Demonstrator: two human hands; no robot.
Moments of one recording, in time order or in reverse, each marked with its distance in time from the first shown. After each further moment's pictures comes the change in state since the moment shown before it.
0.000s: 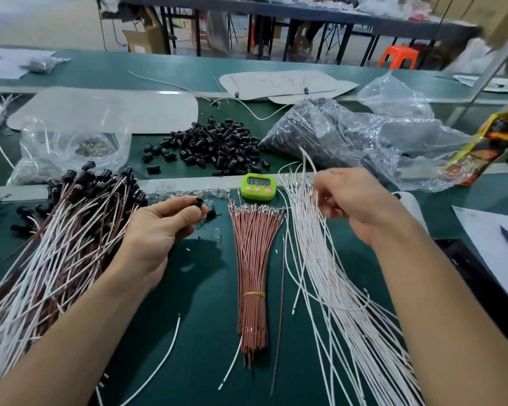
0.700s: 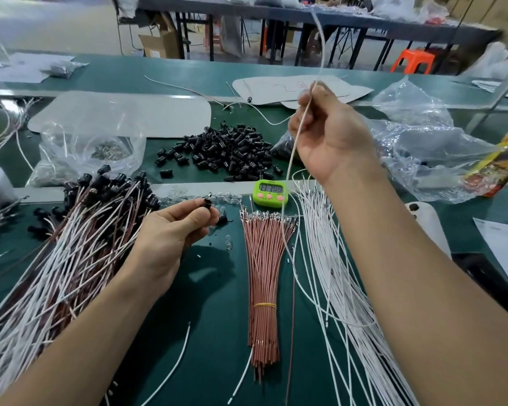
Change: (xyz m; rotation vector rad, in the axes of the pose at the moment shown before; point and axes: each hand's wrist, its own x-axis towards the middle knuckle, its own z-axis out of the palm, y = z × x) left_hand 0.003 0.000 -0.001 -0.073 -0.023 0.013; right_hand 0.056 -0.074 0.046 1.200 -0.227 -0.167
